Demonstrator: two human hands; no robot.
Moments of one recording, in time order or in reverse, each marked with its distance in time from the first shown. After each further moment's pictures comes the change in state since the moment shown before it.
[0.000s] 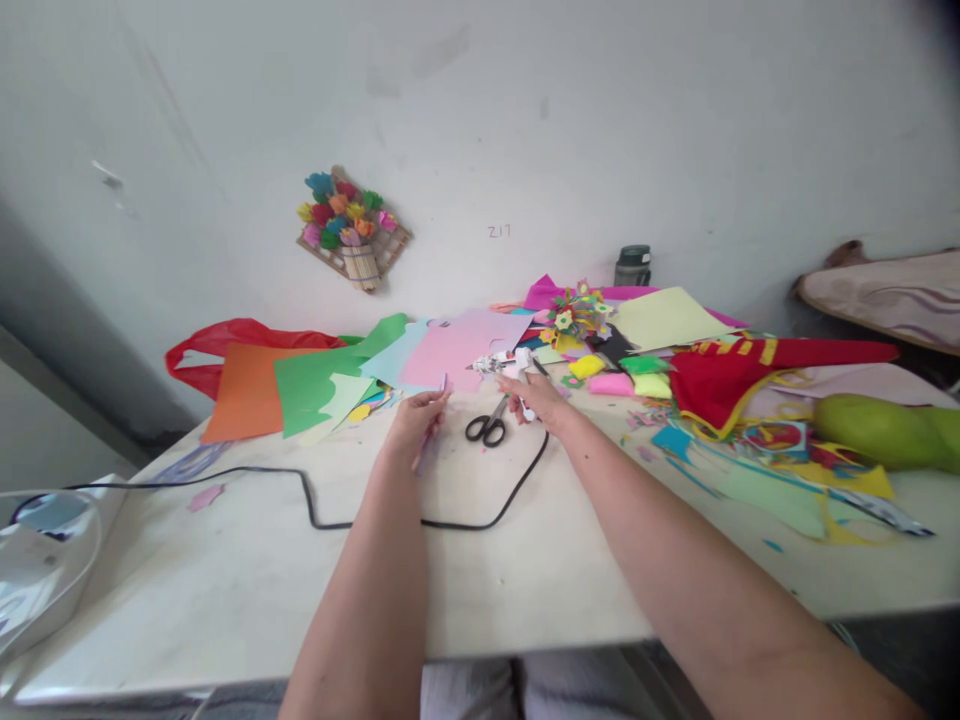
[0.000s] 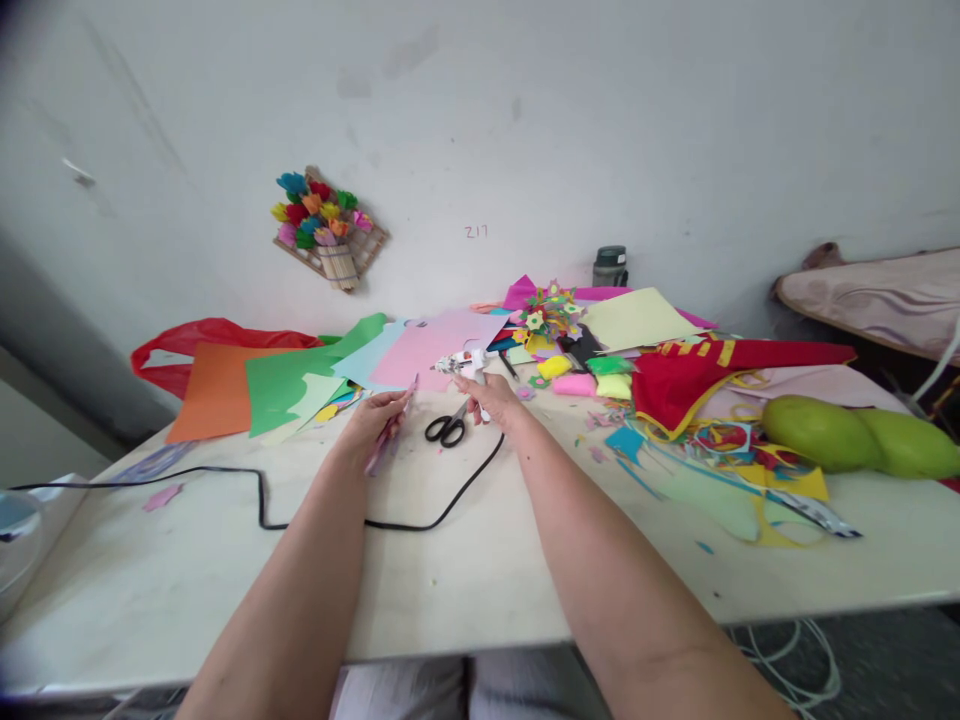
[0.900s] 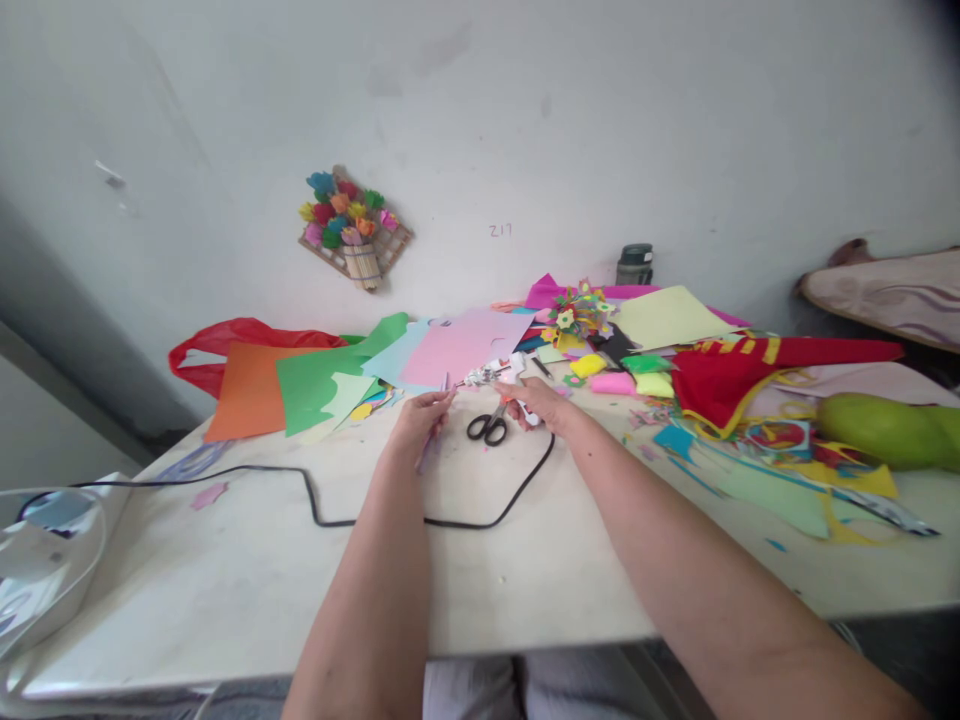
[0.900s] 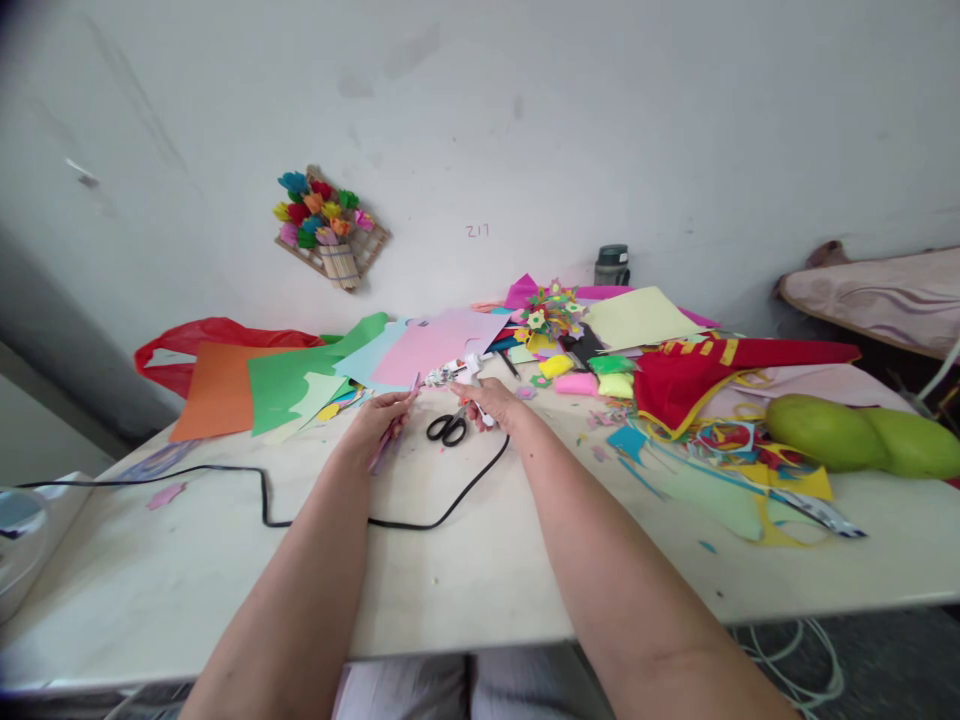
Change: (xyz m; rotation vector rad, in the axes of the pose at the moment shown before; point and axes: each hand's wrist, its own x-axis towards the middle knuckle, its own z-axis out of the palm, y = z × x) left_hand 0.001 -0.003 0.002 0.029 -0.006 -0.010; right_hand -0.006 -0.005 0.000 -0.041 -0.119 0.135
